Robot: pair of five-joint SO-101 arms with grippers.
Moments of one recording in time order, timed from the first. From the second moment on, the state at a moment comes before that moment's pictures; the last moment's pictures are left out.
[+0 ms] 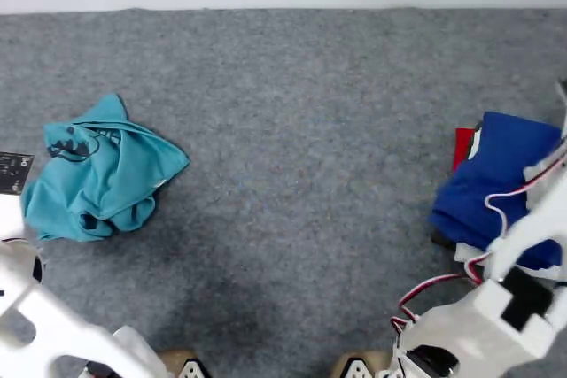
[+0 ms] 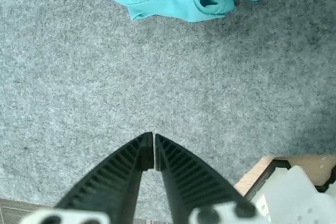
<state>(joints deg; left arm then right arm) -56.1 -39.9 29.3 99.3 -44.4 40.2 10.5 -12.1 91.7 37.1</state>
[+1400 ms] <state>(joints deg) -56.1 -39.9 29.3 97.6 -44.4 23.8 28.4 -17.3 54.2 43.7</state>
